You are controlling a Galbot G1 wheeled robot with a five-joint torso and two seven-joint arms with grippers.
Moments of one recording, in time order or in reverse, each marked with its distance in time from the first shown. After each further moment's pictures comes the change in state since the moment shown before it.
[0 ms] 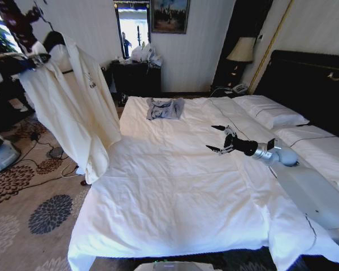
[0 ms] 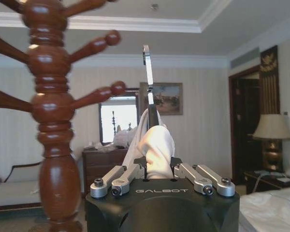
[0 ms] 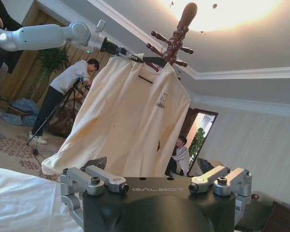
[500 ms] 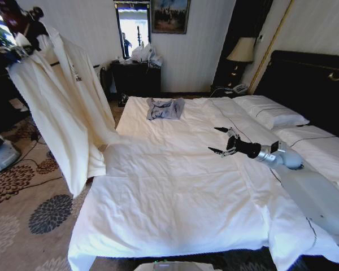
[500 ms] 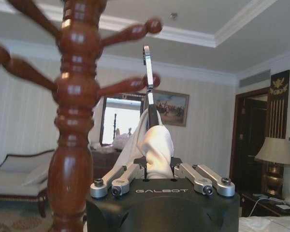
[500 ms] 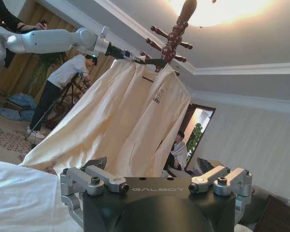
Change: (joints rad) left arm -0.084 -0.125 0.039 0.228 0.047 -0.054 0.093; right arm -0.080 -0.008 0.069 0.021 -0.021 0.004 0.002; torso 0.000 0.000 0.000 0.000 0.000
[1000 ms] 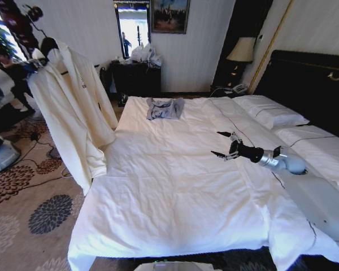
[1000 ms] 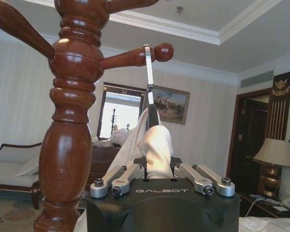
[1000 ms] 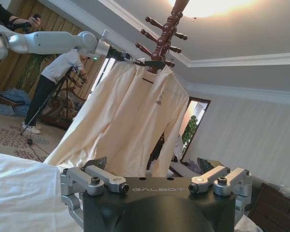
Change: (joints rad) left arm -0.033 -0.098 0.028 0.118 0.080 -0.027 0.059; right arm -0.048 0.006 0.029 -0.023 -0.017 0.015 -0.002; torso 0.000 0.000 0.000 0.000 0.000
